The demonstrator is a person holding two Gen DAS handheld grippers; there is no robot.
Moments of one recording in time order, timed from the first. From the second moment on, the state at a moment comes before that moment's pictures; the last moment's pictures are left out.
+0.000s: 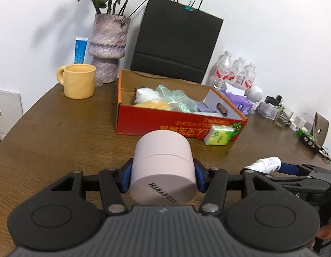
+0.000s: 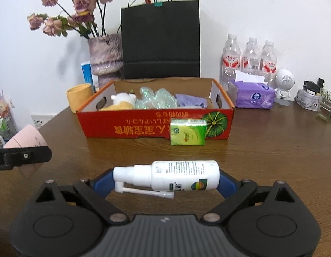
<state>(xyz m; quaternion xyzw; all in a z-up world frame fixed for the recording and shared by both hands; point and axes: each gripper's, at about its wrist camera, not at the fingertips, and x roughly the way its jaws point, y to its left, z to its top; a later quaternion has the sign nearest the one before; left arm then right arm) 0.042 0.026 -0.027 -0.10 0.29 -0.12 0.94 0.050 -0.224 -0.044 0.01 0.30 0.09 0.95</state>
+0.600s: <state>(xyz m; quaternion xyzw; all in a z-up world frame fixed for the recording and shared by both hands) 0.049 0.008 0.064 -0.09 0.26 -0.15 0.95 0.058 -0.235 0.054 0.00 0.25 0.12 0.96</state>
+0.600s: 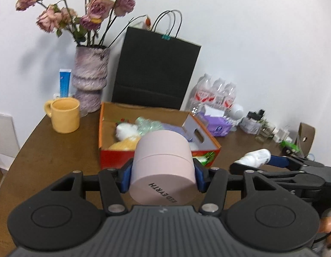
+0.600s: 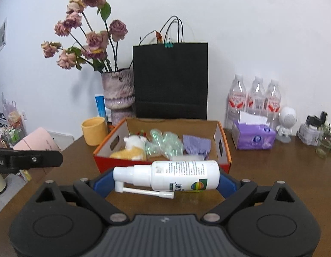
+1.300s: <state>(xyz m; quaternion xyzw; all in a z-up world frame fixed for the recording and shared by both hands) 0.178 -0.022 0.160 -0.08 0.24 -0.09 0.96 0.181 -0.238 0.154 -0.03 0.24 0.10 0.96</state>
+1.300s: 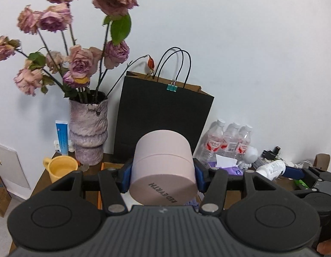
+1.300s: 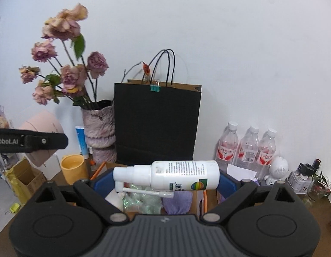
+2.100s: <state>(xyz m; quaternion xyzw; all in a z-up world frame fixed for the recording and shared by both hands) 0.319 -0.040 -0.008 -0.07 0.38 -0.01 0.92 0.304 -0.171 -0.006 -0.11 0.36 0.10 0.92</state>
